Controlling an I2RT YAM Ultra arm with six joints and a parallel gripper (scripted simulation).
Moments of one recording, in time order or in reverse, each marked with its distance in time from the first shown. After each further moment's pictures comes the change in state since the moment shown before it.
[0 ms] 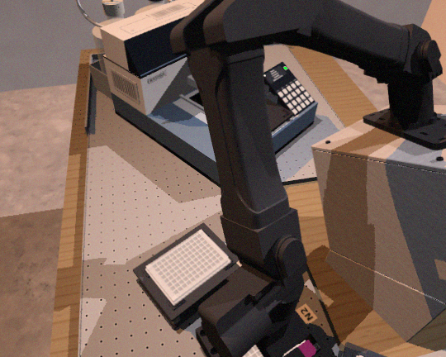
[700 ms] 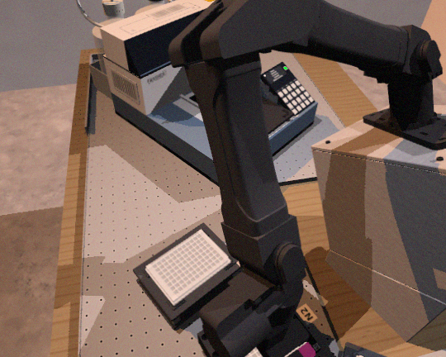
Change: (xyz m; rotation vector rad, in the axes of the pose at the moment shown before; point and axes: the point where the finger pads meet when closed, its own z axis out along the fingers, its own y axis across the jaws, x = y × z) arm 0.002 0.001 0.012 0.000 0.004 -0.006
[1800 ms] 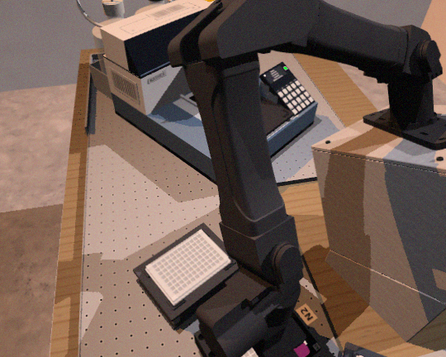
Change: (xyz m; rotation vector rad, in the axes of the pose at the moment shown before) arm -0.006 -0.001 0.000 -0.002 -0.012 0.008
